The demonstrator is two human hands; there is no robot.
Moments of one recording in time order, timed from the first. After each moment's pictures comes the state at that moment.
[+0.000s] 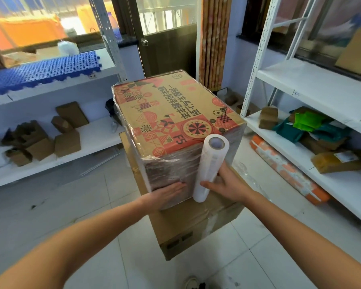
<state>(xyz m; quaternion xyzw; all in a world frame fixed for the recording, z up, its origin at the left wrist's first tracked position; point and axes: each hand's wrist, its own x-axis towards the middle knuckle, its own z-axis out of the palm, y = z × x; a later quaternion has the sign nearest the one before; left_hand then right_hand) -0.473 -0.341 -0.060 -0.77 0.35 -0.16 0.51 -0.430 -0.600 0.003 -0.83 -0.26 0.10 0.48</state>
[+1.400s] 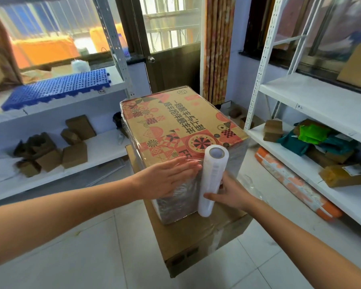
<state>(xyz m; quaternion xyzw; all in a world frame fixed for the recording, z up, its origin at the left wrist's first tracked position) -0.457 -0.348 0.081 -0.77 0.47 -0.27 0.33 -0.413 -0.597 -0.012 -0.82 -0.24 0.14 0.50</state>
